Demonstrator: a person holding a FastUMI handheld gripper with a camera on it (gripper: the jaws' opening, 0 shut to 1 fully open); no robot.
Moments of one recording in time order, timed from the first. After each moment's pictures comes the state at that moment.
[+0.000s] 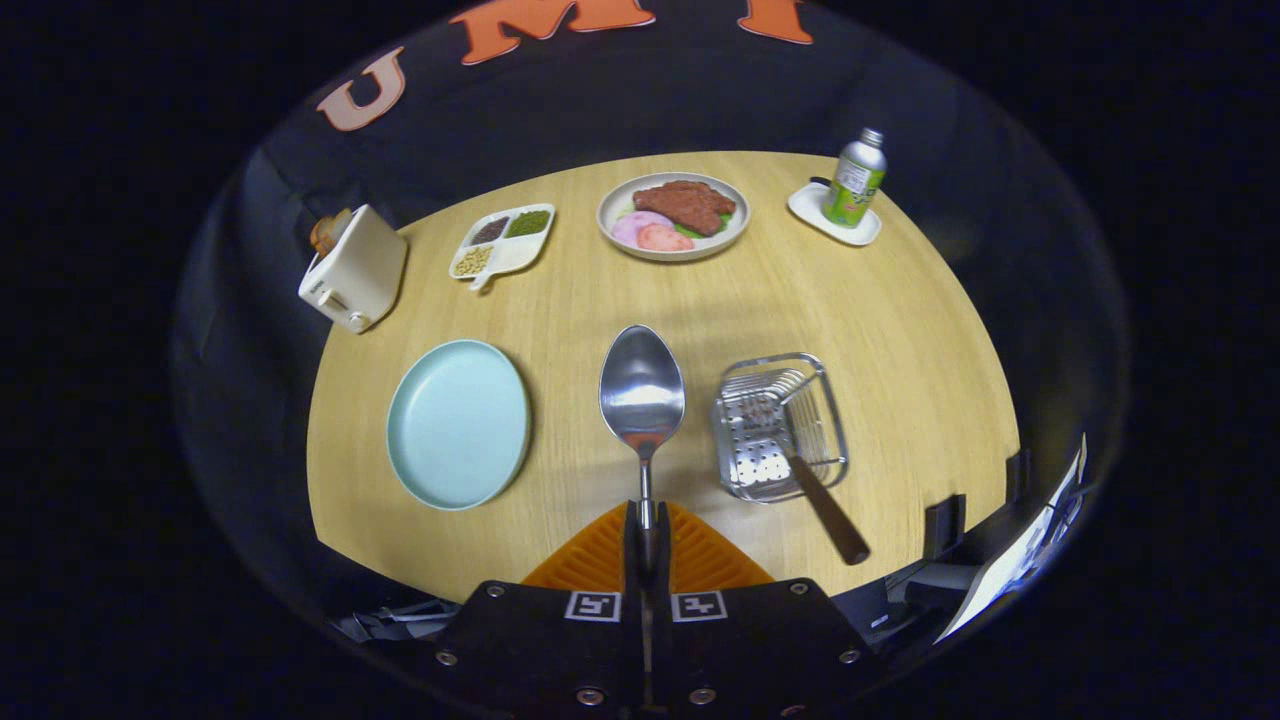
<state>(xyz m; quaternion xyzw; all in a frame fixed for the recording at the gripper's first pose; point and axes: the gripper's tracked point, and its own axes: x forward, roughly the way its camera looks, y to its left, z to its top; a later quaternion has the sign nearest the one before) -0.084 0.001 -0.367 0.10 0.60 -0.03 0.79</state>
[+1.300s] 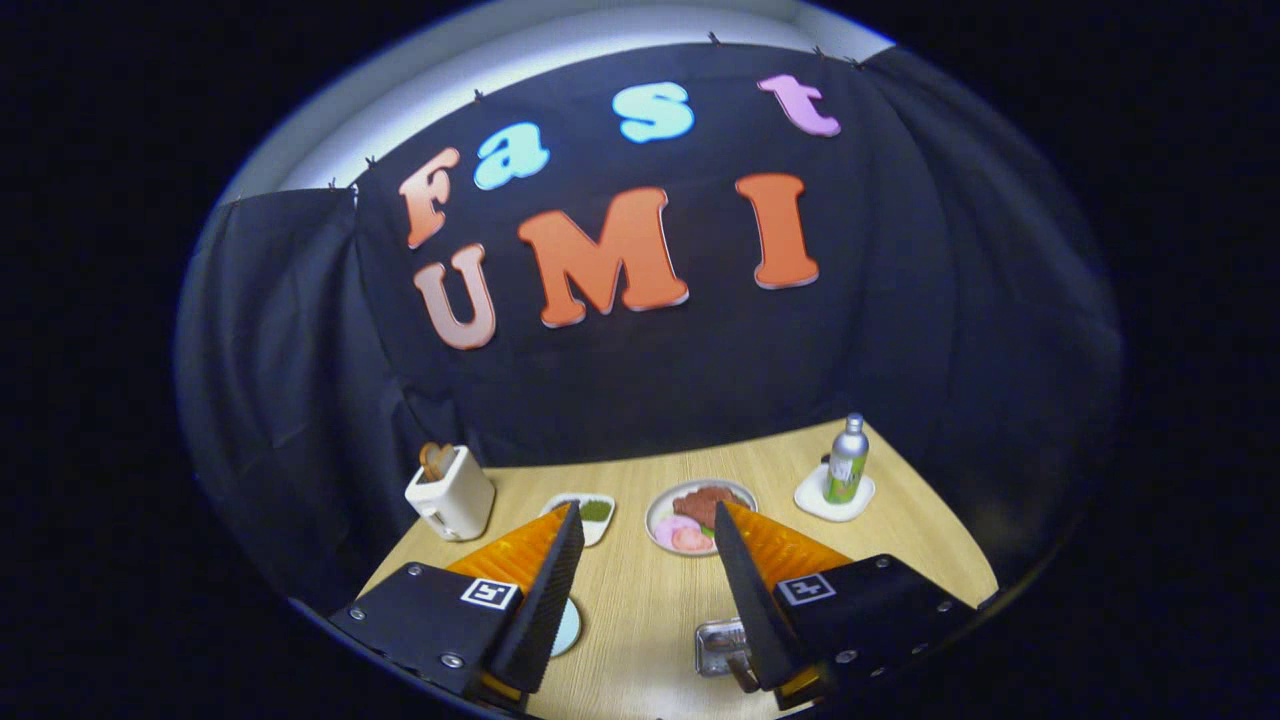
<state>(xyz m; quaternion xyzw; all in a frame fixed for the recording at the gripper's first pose) 0.037 -0.048 -0.128 0.12 0.18 0.02 0.98</state>
